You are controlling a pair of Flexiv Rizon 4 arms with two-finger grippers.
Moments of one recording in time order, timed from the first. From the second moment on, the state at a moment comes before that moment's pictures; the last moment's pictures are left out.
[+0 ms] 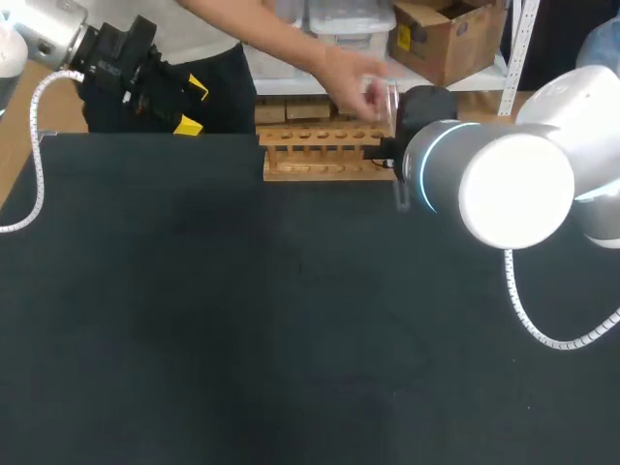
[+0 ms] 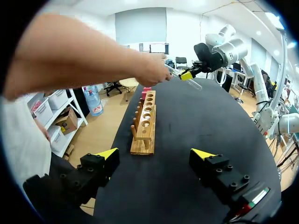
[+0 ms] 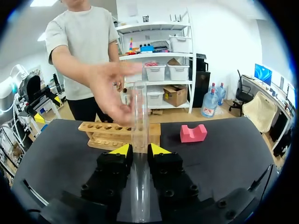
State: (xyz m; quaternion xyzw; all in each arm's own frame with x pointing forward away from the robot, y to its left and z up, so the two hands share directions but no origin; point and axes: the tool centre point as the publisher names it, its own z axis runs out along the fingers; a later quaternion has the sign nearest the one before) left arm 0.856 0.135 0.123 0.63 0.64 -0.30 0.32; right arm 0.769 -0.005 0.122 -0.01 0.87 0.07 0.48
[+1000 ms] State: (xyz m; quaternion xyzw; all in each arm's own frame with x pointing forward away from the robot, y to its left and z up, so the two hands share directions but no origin) left arm 0.856 0.135 0.123 0.63 0.64 -0.30 0.32; right arm 0.807 0.041 0.080 -0.04 0.88 0.08 0.46
